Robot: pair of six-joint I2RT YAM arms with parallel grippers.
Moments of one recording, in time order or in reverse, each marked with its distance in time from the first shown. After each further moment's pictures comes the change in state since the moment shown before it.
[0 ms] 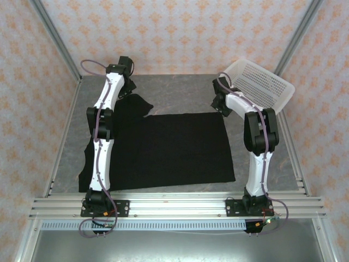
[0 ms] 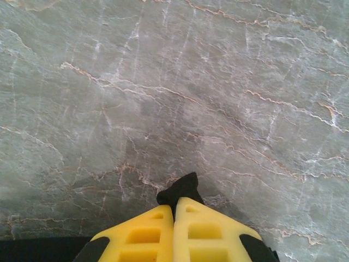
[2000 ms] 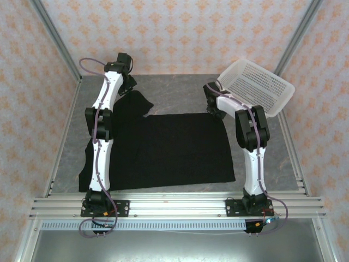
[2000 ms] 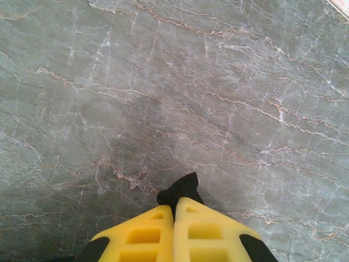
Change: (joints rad) left arm 0.000 -0.035 0.000 0.031 0.066 -0.004; right arm 0.063 0.114 0.037 -0.014 0.134 -0.047
